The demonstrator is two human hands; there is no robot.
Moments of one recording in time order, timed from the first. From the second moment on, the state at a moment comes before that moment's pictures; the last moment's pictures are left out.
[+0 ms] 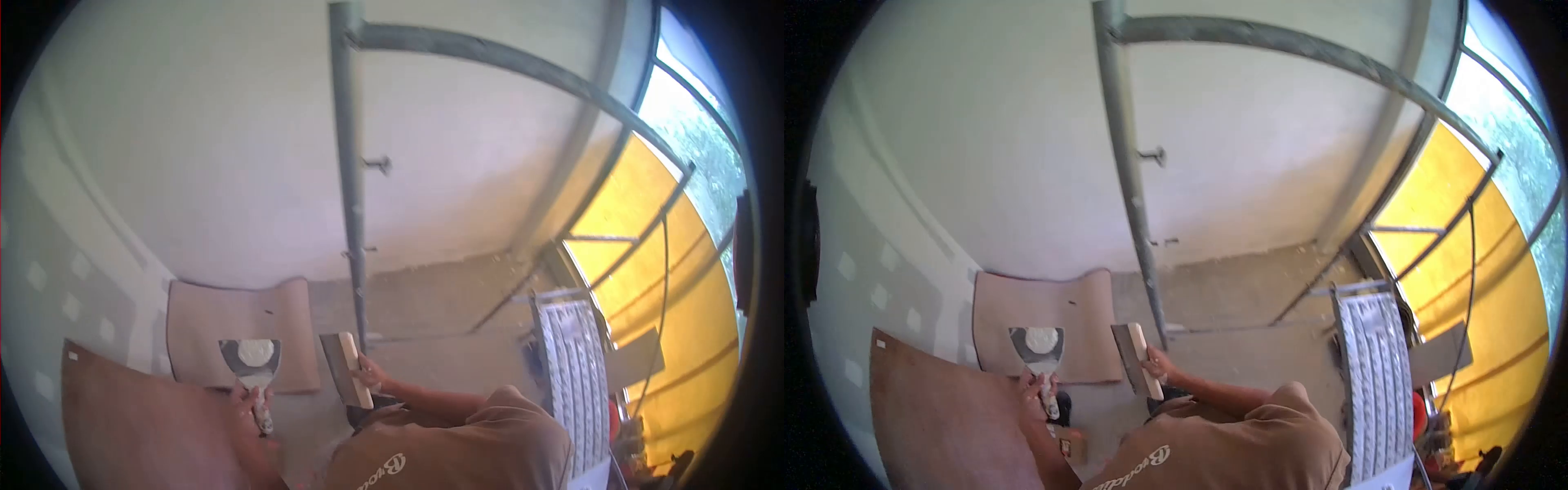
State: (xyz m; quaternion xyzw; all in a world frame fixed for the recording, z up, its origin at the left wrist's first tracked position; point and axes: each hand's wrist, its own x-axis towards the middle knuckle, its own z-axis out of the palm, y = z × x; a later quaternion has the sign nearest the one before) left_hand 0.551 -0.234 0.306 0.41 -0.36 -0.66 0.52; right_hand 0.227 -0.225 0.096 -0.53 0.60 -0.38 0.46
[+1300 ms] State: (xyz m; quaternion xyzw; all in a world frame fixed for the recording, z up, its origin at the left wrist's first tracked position) left_hand 0.172 -0.786 0.323 0.00 -0.56 -0.83 -0.05; right_hand 0.175 -0.468 0.173 0.00 0.63 -0.78 -0.06
